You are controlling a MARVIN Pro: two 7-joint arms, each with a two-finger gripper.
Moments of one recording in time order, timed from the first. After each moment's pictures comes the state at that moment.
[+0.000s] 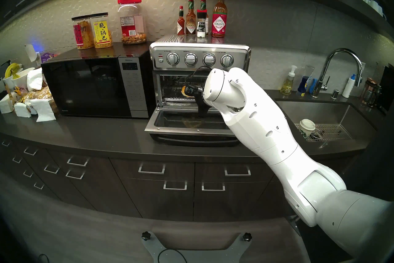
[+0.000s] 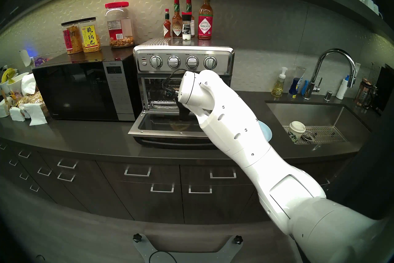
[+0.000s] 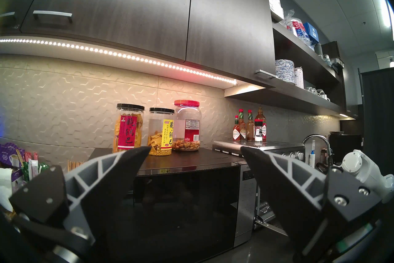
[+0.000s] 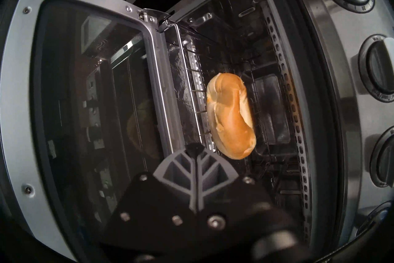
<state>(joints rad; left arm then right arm) 0.98 -0.20 -1.51 -0.51 -1.34 0.13 -1.48 -0.76 -1.39 0.89 -1.57 -0.95 0.77 1.06</state>
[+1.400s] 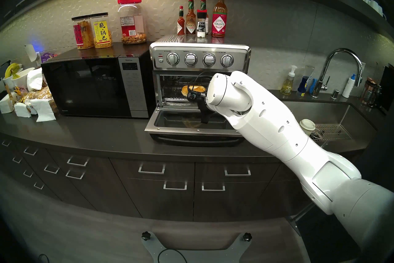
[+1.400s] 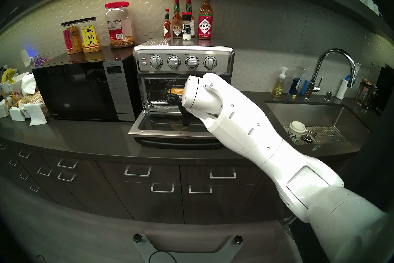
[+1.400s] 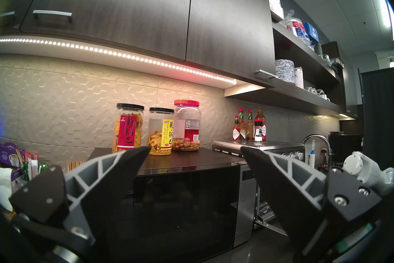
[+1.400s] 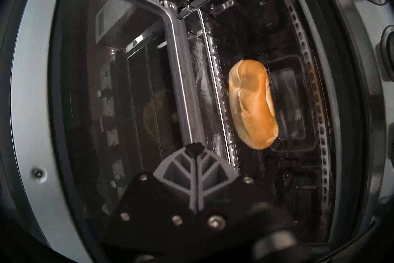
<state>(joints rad) 0.98 -0.20 -1.51 -0.51 -1.34 0.13 -1.48 -0.67 -1.21 0.71 -1.63 -0.66 0.87 0.96</state>
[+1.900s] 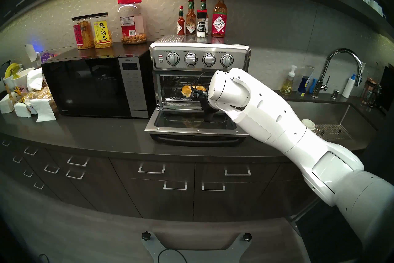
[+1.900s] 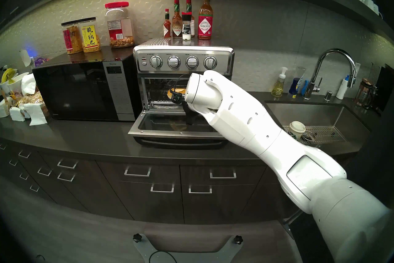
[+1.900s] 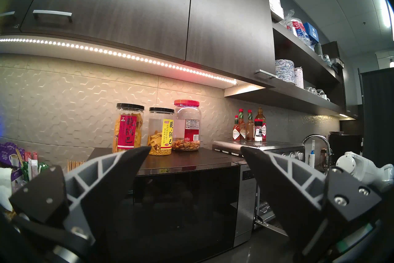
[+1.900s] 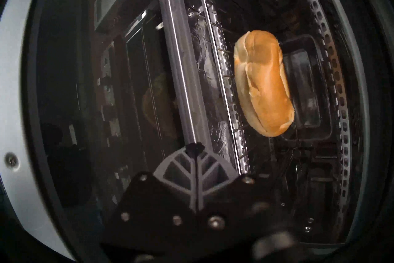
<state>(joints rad) 0.98 -0.20 -1.51 -0.51 -1.34 0.13 -1.48 -0.58 -1.24 0.65 -1.47 -0.57 0.88 0.95</state>
